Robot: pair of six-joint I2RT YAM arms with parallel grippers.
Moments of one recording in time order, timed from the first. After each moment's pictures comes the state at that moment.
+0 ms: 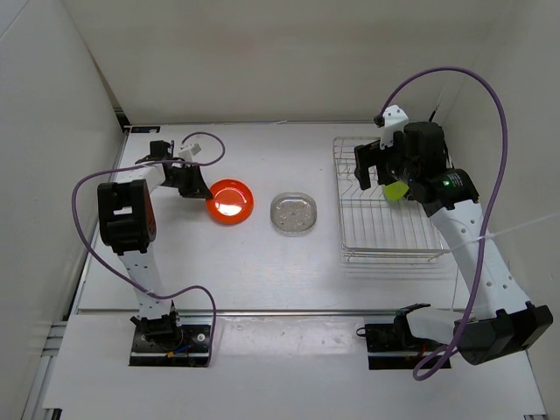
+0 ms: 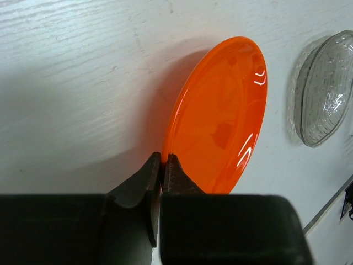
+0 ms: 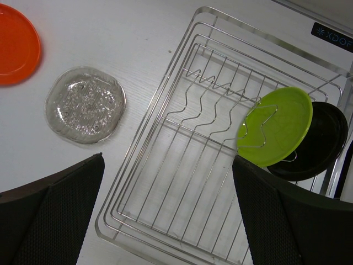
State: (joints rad) left arm 0.09 2.05 1.43 -0.51 0.69 0.08; right arm 0.31 1.20 1.39 -0.72 -0.08 -0.14
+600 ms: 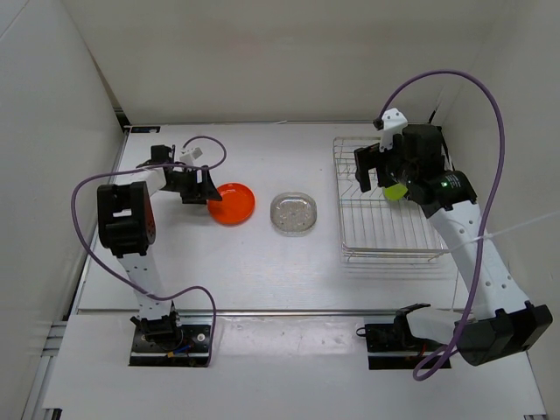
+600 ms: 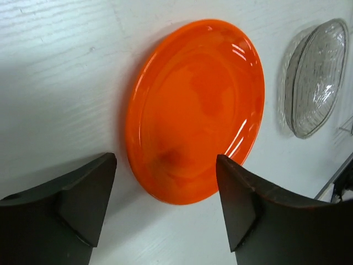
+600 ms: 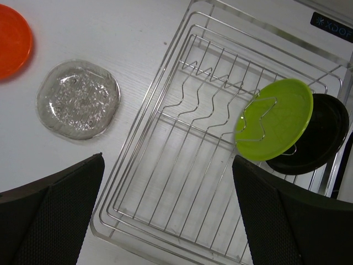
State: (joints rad) left arm 0.10 2.03 1.36 -0.48 0.73 0.06; right arm 0.31 1.20 1.37 -0.72 -0.06 -0.14
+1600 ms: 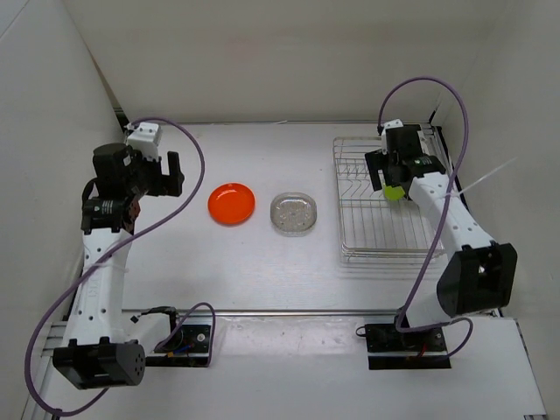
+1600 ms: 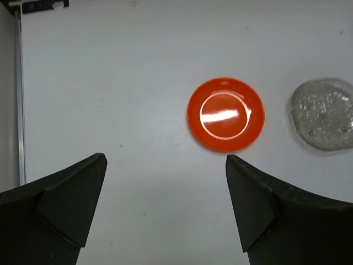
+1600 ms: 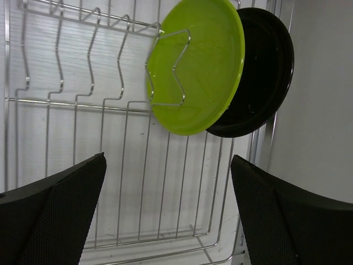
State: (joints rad) left arm 0.06 1.06 1.24 -0.63 0.22 0.13; right arm 0.22 1.46 1.30 -0.65 0.31 -0.18
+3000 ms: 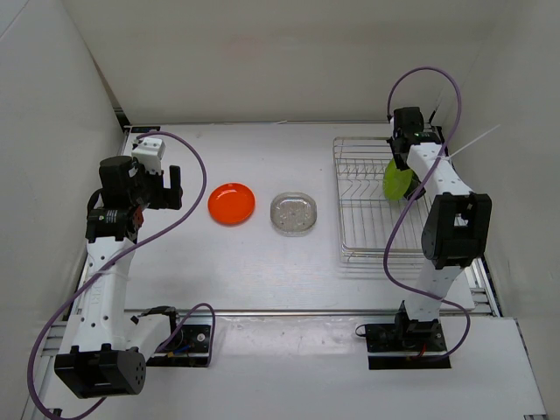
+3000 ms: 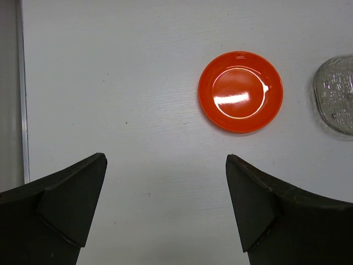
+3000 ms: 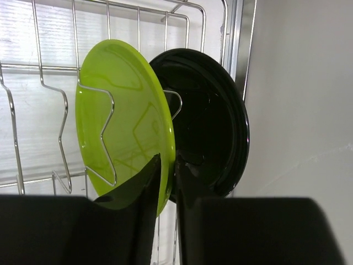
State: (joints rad) left arm 0.06 0.99 1.12 -0.65 0.15 0.16; right arm 0.07 1.86 1.59 -0.63 0.38 -0.30
